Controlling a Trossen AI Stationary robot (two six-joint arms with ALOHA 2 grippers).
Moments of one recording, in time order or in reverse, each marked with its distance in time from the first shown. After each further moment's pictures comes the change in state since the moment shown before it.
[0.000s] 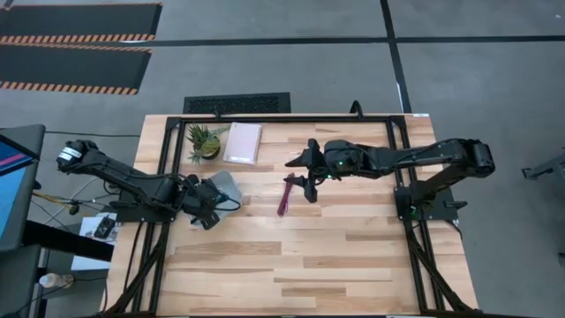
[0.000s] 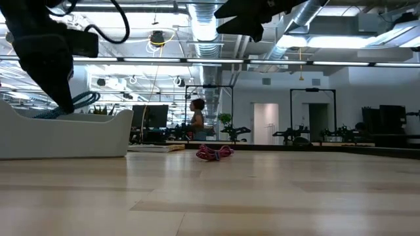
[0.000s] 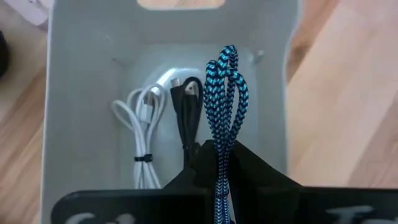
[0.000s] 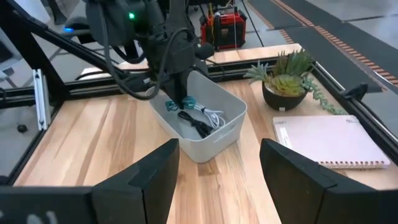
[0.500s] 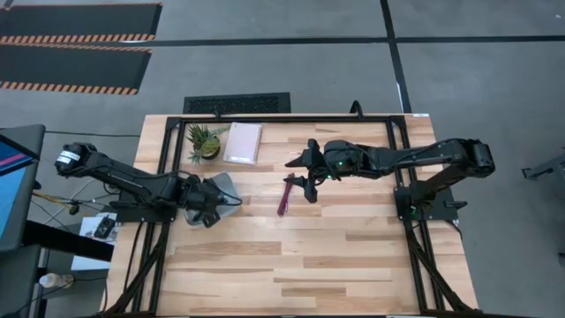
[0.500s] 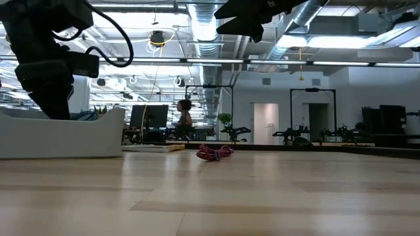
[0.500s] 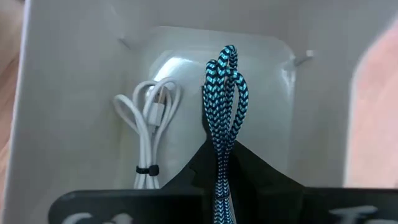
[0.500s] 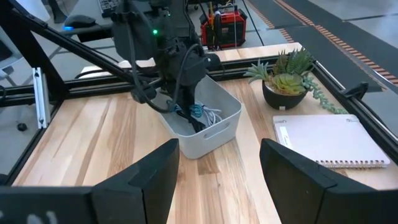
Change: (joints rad) left arm 0.093 0.007 -0.115 0.120 0.063 0.084; right arm 0.000 0.000 0.000 -0.003 0.000 -0.002
